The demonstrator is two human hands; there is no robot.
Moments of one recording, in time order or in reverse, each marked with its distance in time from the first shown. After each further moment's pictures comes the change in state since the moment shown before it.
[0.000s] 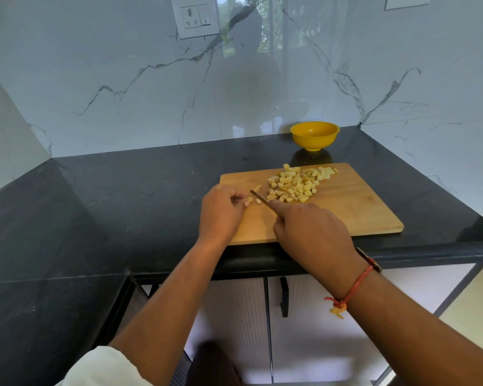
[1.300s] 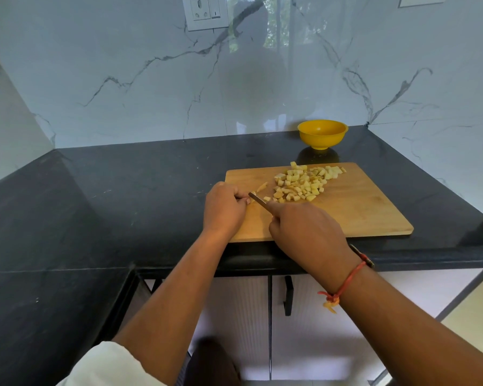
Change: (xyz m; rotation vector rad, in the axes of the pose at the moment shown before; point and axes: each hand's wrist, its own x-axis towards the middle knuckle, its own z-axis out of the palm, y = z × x) left_hand 0.008 -0.012 0.005 -0.005 -0.027 -0.112; right_hand 0.010 -0.017 0.004 0.007 -0.125 -0.007
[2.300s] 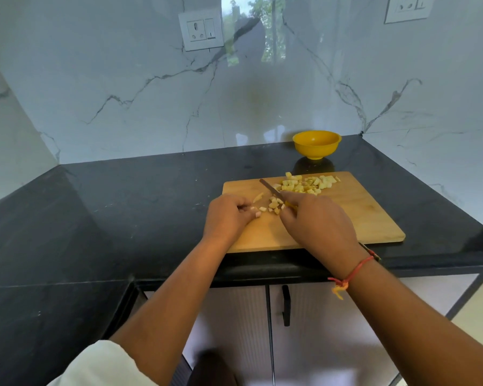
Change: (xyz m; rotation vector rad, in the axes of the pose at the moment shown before) left_hand -0.002 0.015 -0.006 0.022 -0.127 0.066; right_hand 0.009 0.030 -0.013 0.126 0.237 0.057
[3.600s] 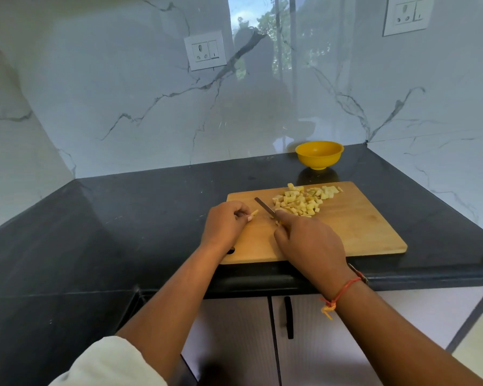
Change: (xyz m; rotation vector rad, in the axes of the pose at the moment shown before) left_hand 0.014 -0.009 -0.002 0.049 0.040 0.036; right_hand -0.006 0.003 0.020 0.019 -0.017 -0.008
